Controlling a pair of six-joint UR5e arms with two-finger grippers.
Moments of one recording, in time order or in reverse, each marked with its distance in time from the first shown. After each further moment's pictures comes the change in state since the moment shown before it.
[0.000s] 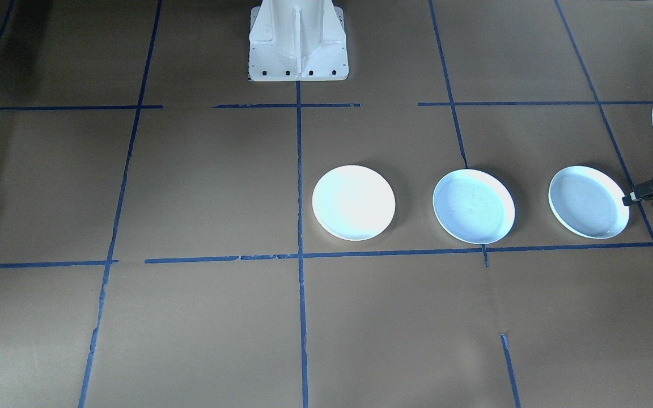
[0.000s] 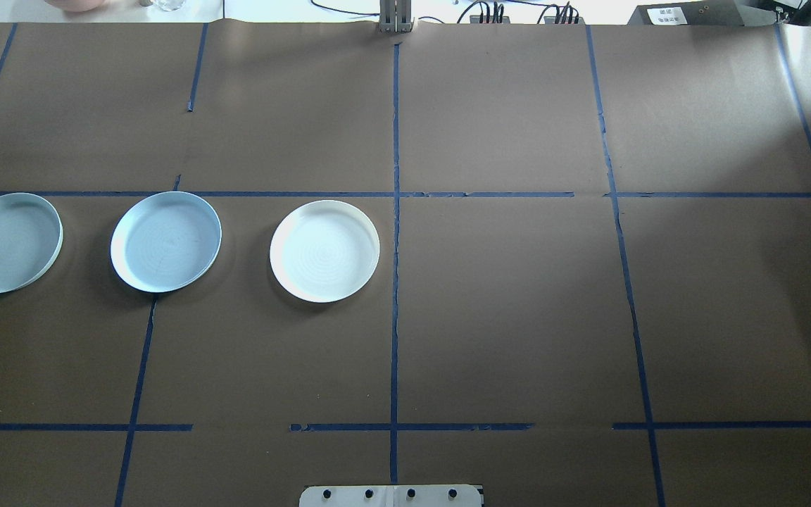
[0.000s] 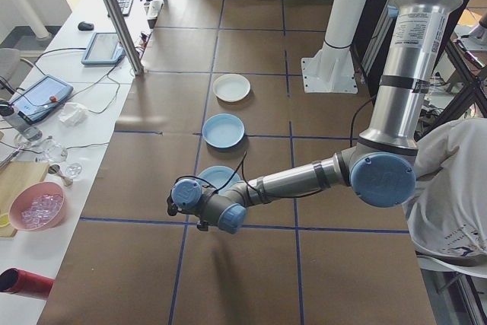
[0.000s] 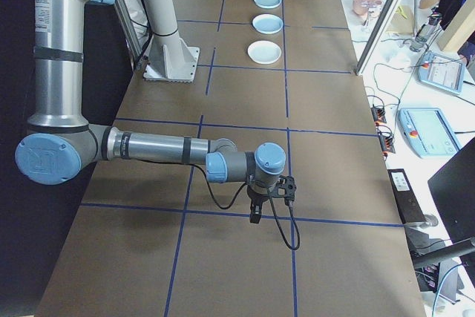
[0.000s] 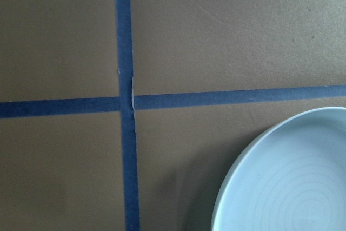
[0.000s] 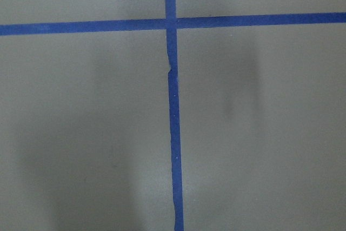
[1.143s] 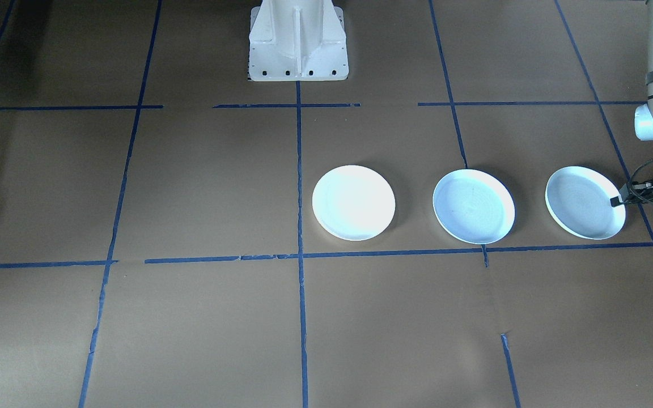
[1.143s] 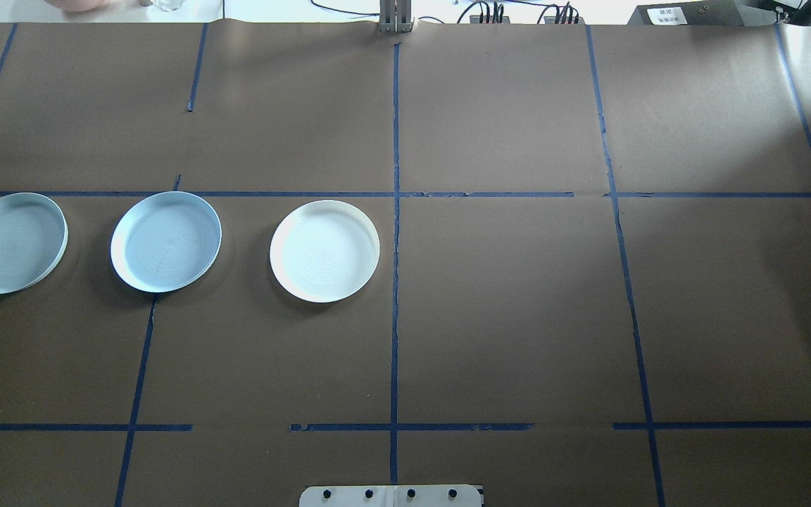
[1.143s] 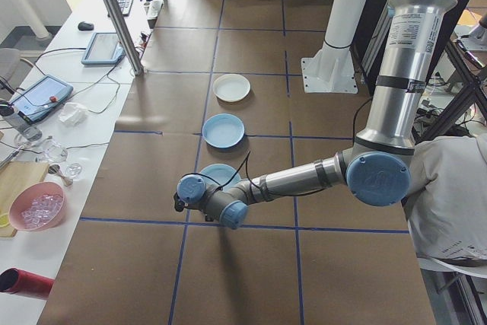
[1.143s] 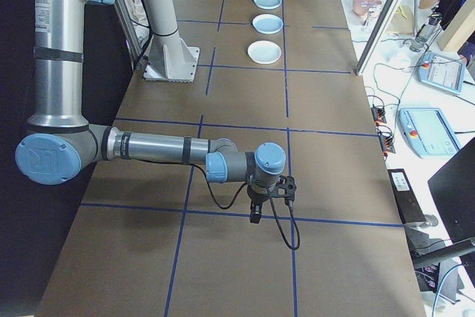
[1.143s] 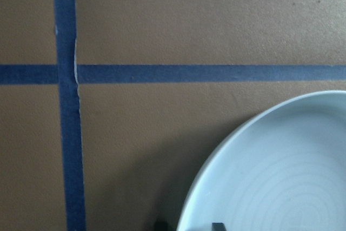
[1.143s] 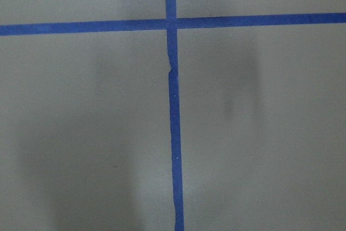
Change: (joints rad) left arm 0.051 0.013 -0.018 -0.014 -0.001 -0.042; right arm 0.000 0.000 0.001 0.000 0.000 0.000
